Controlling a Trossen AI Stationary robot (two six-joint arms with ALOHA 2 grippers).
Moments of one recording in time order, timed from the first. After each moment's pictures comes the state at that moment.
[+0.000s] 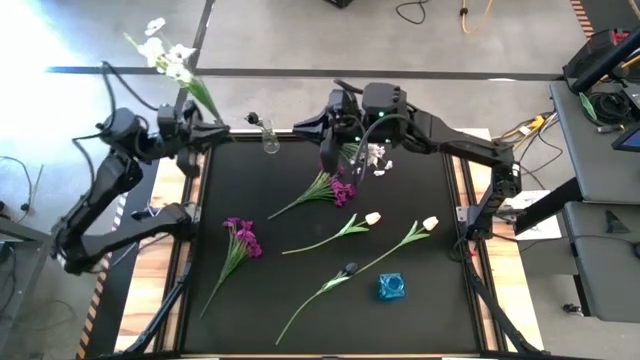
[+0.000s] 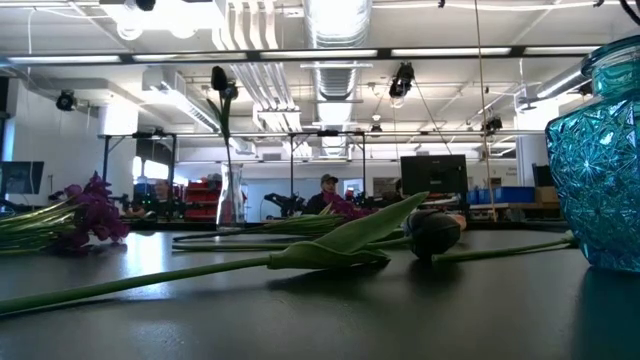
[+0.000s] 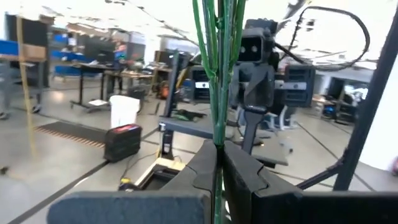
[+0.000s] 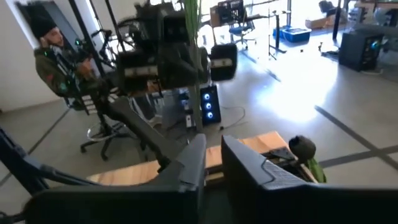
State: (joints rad) left arm 0.79 0.66 0.95 -0.14 0.61 -0.23; right arm -0.20 1.76 2.01 -0.36 -0.11 0.17
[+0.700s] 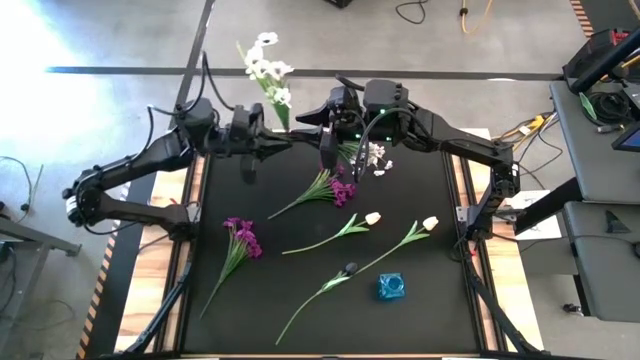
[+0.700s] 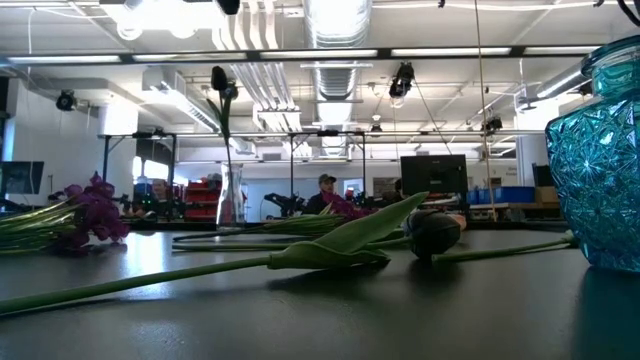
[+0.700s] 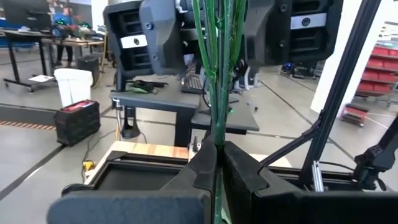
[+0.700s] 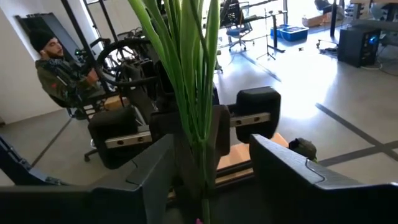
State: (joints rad) left arm 0.41 1.09 1.14 -0.04 0.44 -0.10; right arm -0.20 1.77 2.04 -0.38 -0.10 0.21
